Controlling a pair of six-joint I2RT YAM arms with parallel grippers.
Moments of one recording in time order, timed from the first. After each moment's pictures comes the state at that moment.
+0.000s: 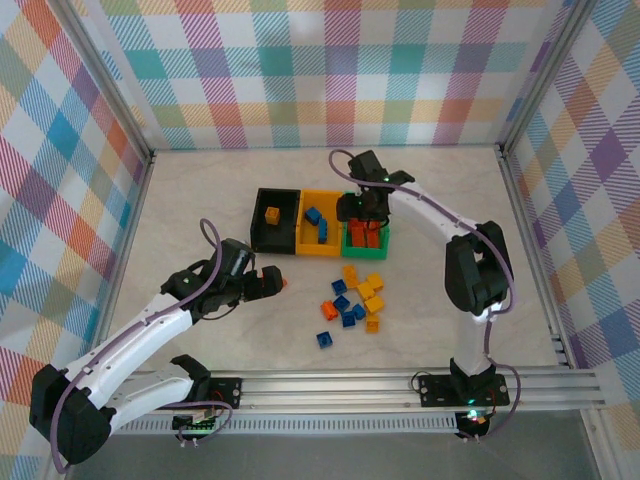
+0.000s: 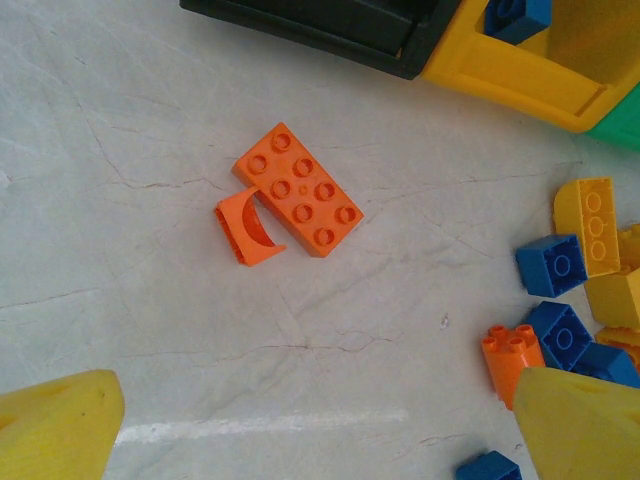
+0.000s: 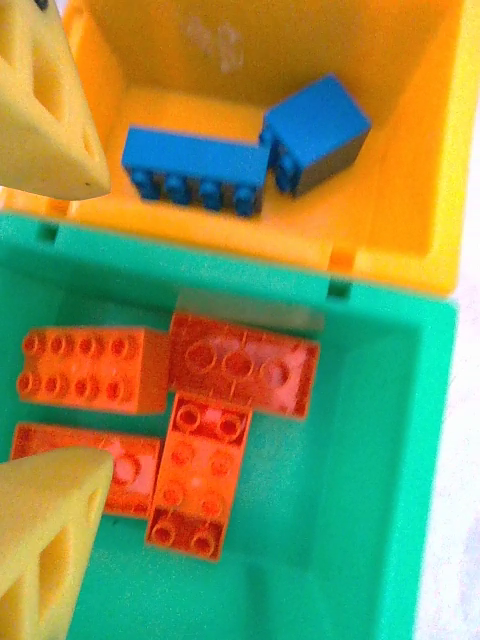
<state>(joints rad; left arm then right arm) -0.58 0.98 0.75 -0.75 -0.07 -0.73 0.53 1.94 1.63 -0.74 -0.01 0.39</state>
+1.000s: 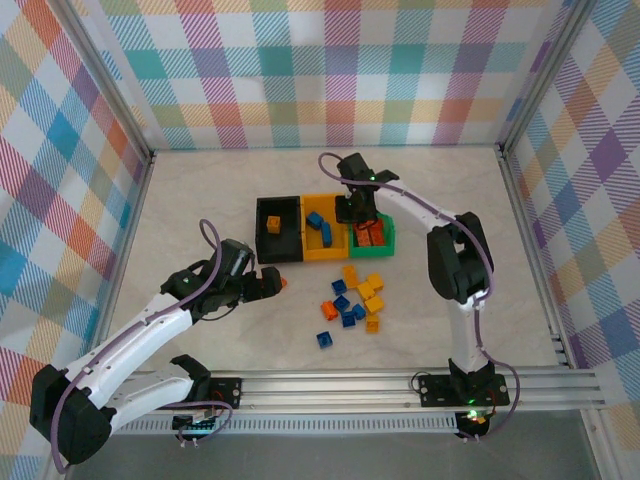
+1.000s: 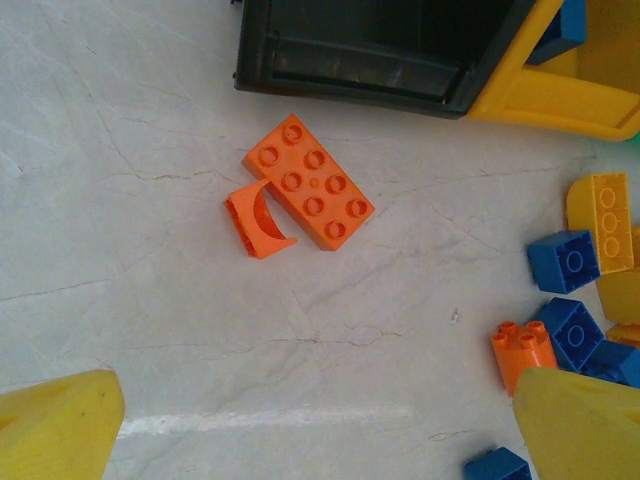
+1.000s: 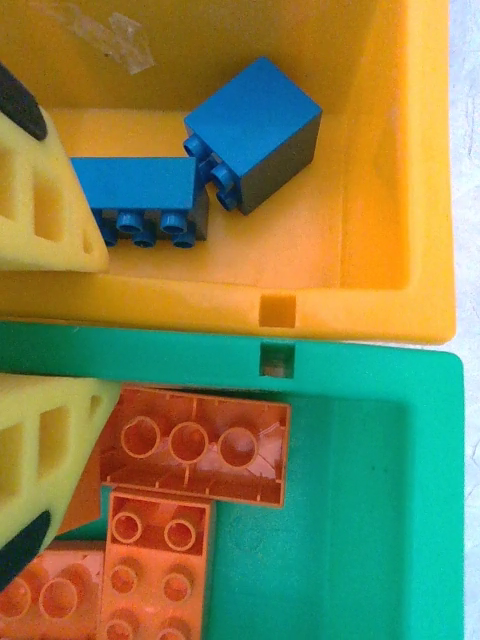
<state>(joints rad) -0.58 0.98 0.75 -0.76 -0.07 -0.73 0.54 2.08 1.71 -0.75 -0.03 0.41</state>
